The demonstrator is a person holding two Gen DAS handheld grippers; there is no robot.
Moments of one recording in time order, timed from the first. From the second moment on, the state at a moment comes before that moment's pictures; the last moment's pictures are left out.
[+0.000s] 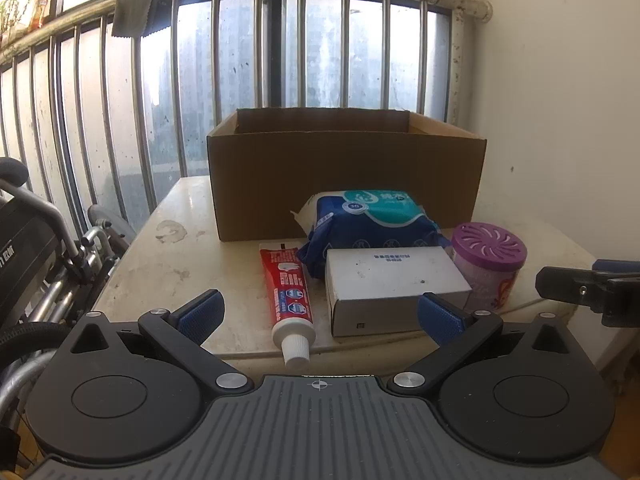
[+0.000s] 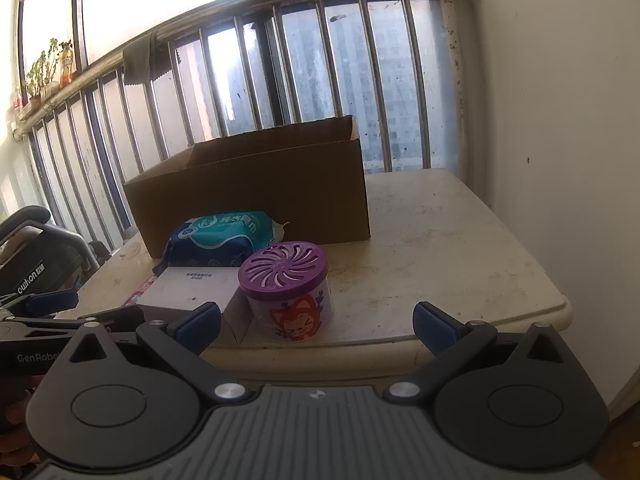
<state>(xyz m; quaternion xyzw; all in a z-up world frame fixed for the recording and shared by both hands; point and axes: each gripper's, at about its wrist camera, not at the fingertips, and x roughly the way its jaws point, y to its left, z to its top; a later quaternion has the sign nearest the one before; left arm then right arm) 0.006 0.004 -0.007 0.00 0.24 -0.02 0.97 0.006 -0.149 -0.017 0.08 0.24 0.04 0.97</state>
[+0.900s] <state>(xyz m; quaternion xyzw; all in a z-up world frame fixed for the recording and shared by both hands) 0.007 0.002 -0.009 0.01 0.24 -0.03 0.97 0.006 -0.151 -0.022 0.09 0.25 0.04 0.96</state>
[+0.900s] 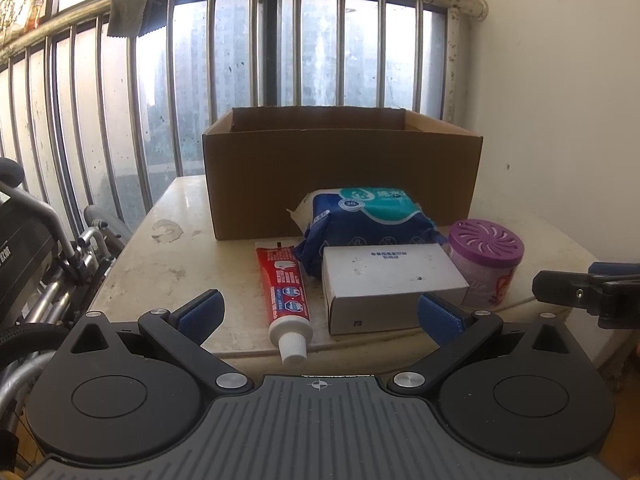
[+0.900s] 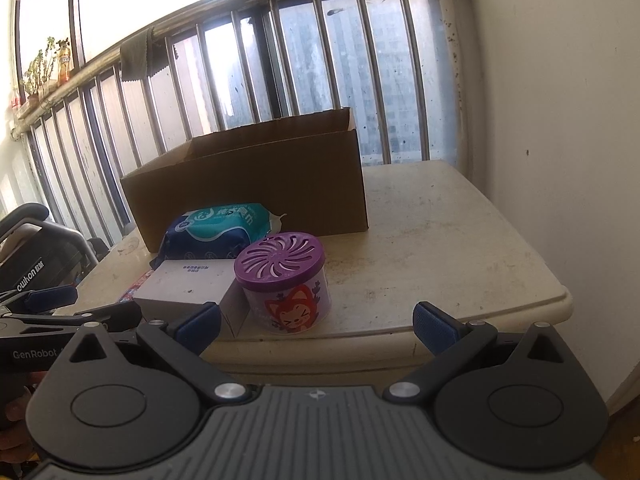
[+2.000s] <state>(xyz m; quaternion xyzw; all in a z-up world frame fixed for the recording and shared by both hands) 0.008 0.007 -0.011 0.01 0.25 -0.03 0.97 0.013 -0.146 -0.025 0.08 0.27 0.04 0.96</state>
